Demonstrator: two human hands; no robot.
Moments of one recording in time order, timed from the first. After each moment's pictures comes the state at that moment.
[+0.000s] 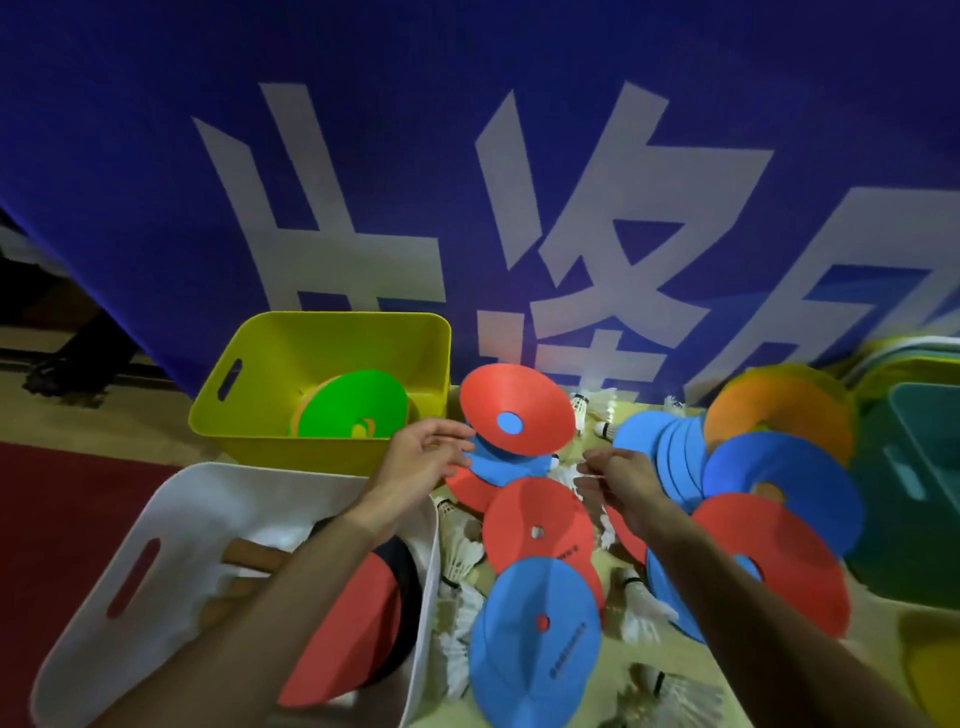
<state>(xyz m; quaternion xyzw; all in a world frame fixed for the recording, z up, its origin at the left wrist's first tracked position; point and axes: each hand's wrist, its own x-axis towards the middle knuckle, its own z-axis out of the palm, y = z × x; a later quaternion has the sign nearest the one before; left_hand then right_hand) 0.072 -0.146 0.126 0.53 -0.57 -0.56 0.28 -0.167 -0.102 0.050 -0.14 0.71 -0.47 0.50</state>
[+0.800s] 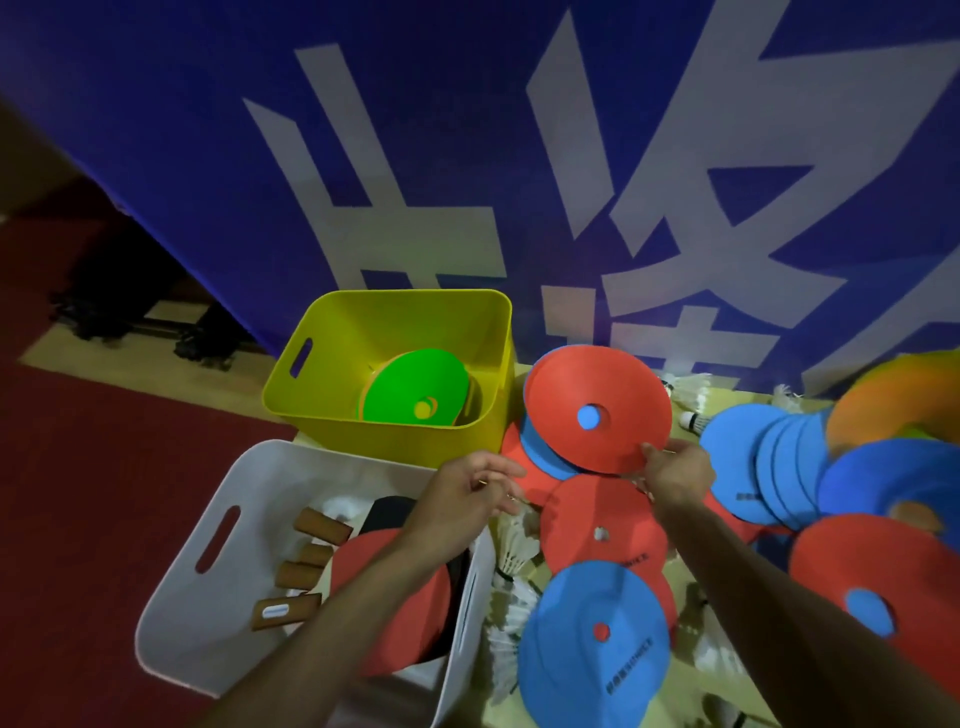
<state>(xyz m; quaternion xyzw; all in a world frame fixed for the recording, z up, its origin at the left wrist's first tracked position) 0.073 -0.119 0.117 0.57 -0.58 -0.54 0.21 -0.159 -0.150 -0.017 -0.18 0.84 -0.39 0.34</state>
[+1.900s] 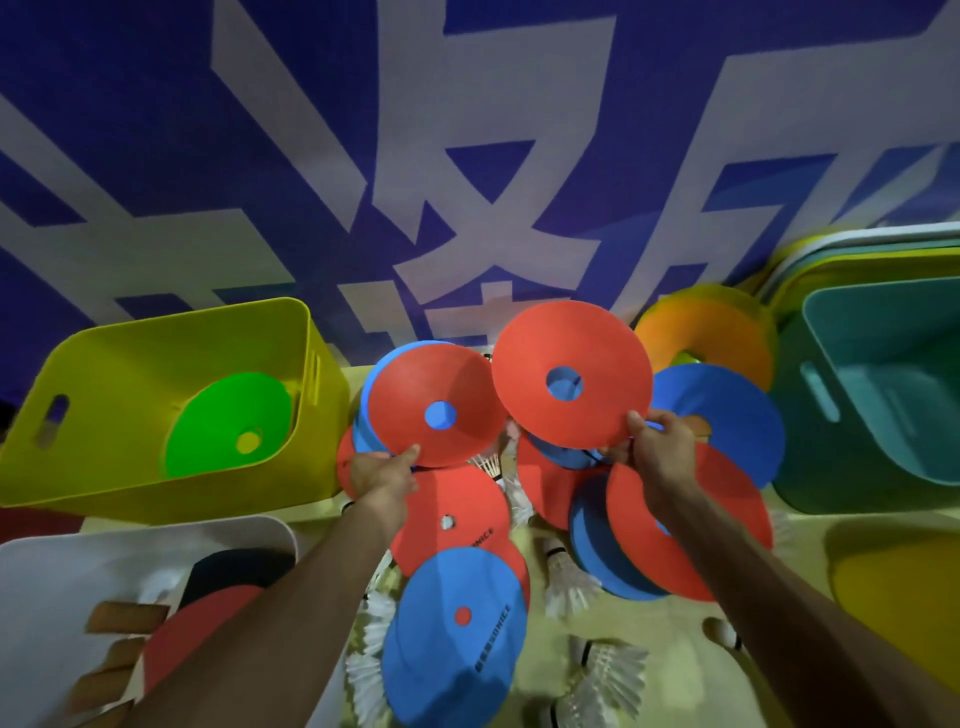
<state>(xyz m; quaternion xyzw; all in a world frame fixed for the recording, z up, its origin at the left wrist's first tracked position) -0.044 -0.175 -0.008 0.75 -0.33 -0.50 0.29 -0.291 -0.060 0.015 -0.04 0.74 -0.58 0.34</state>
